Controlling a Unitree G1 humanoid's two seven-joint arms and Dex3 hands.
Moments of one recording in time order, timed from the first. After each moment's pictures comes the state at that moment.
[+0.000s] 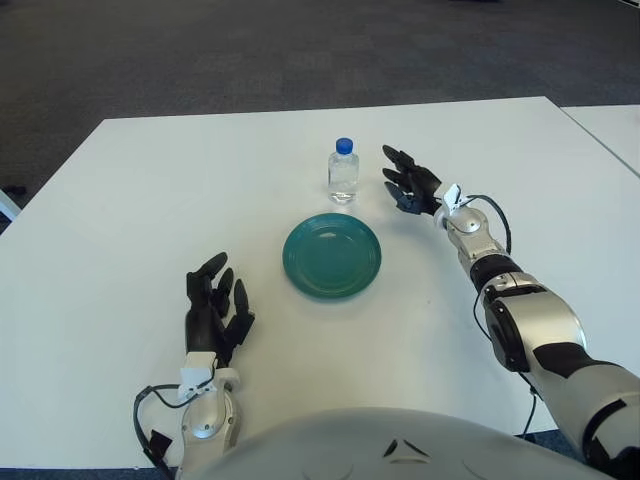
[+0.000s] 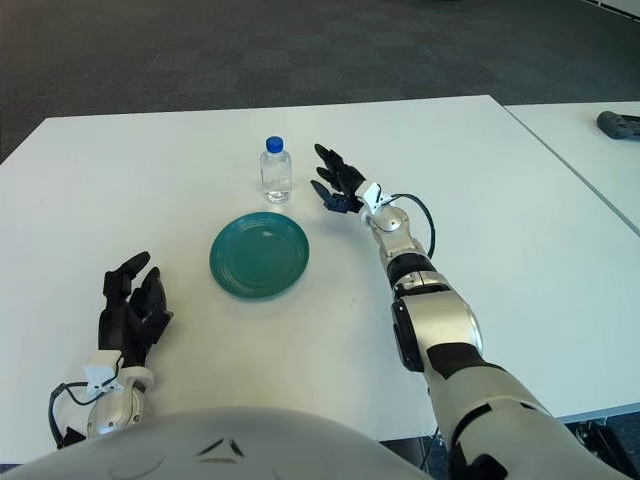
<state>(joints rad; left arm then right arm) 0.59 -0.12 -0.01 -0.24 0.08 -0.28 0.21 -0.75 -0.18 0.04 1.21 -0.13 -0.61 0.32</state>
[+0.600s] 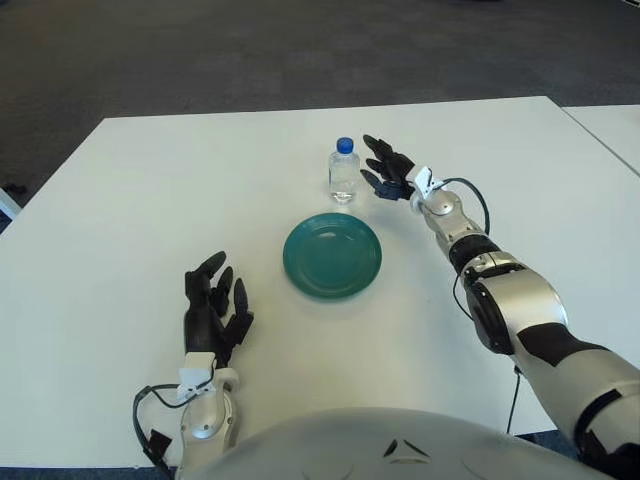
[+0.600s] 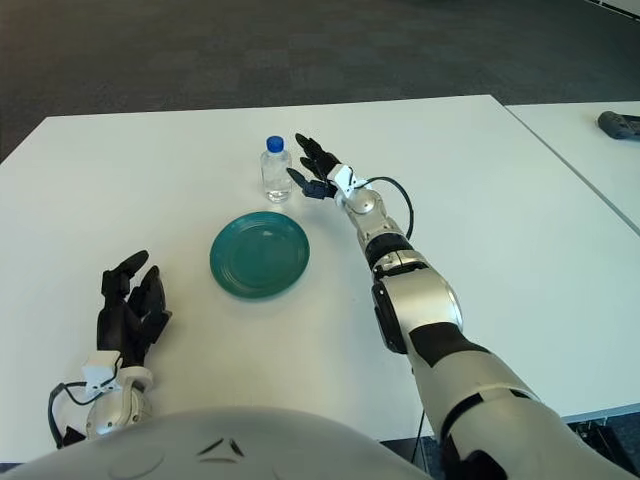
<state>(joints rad) 0.60 -0.13 -0.01 -0.23 0.08 -0.30 0.21 -0.88 -0.09 0.11 1.26 -0.21 -0.50 0.21</state>
